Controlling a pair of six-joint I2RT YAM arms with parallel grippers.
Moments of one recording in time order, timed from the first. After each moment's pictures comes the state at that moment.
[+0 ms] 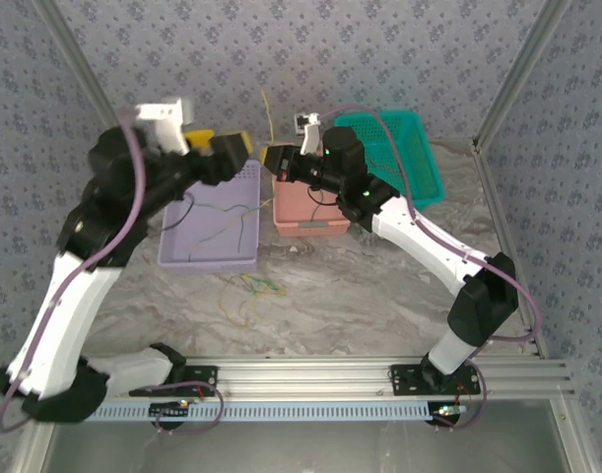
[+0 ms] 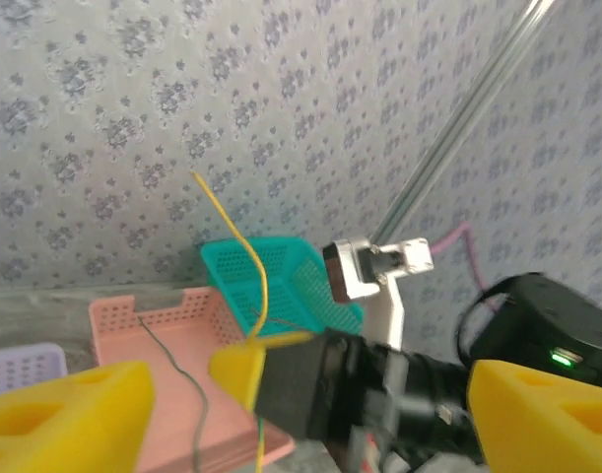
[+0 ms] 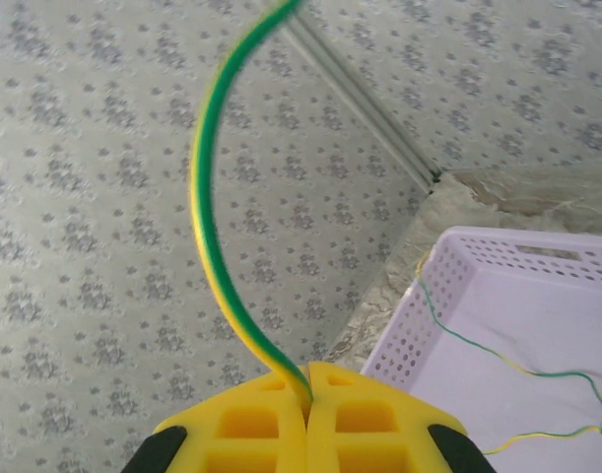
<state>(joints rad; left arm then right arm) -0.56 1.09 1.63 -0.63 0.05 -0.43 0.68 1.64 1.52 0.02 -0.33 0.74</state>
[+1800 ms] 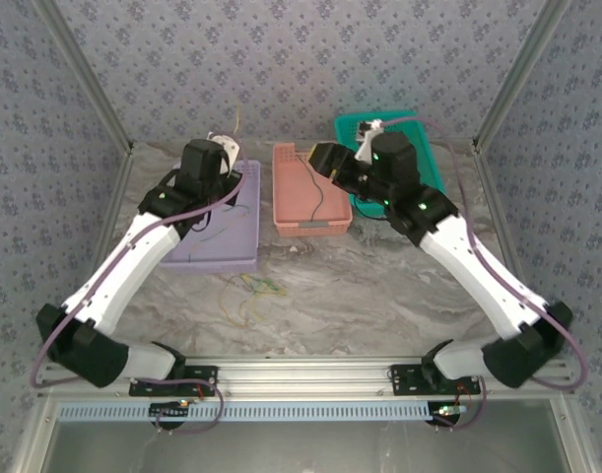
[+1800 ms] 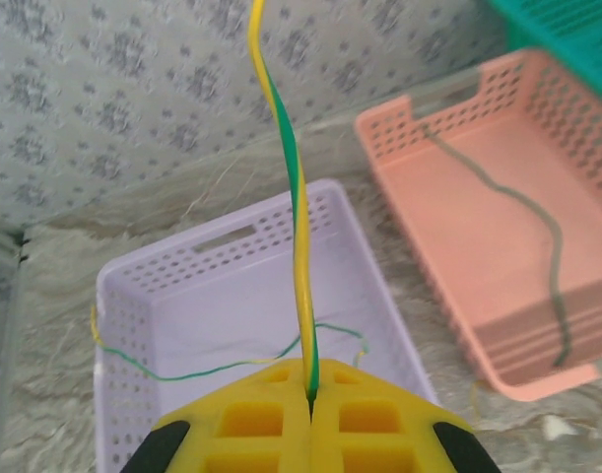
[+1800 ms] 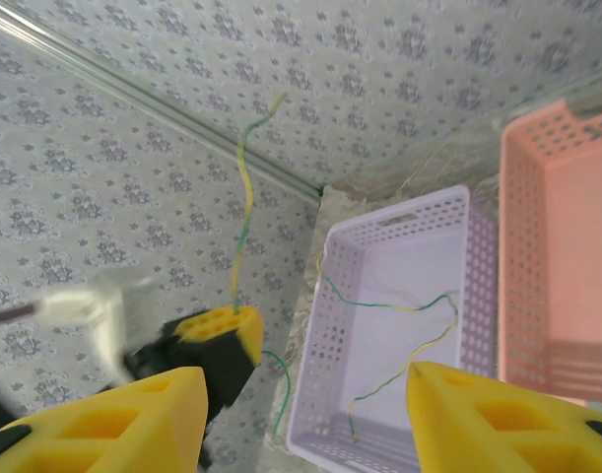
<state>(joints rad) -0.48 1.38 1.39 -0.63 -0.30 0.05 0.60 1.30 1.40 -0.34 -0.14 0.87</state>
